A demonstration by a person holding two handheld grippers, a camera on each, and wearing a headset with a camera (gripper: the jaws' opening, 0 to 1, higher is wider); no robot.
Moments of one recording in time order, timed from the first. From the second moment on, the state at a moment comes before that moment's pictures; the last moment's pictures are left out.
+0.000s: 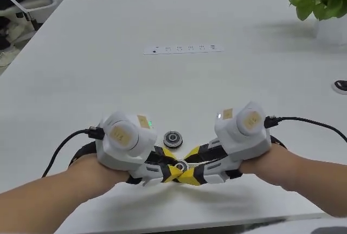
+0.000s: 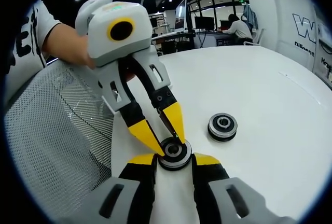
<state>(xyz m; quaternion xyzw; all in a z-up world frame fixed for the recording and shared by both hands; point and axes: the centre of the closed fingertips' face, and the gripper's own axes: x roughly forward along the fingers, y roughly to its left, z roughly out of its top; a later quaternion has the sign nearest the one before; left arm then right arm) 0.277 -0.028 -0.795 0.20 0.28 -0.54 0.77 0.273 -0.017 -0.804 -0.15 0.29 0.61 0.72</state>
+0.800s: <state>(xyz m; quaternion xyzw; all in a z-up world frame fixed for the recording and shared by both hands) 0.277 -0.029 -0.795 0.19 0.28 -0.54 0.77 0.271 -0.021 -0.806 -0.20 0.27 0.61 0.71</state>
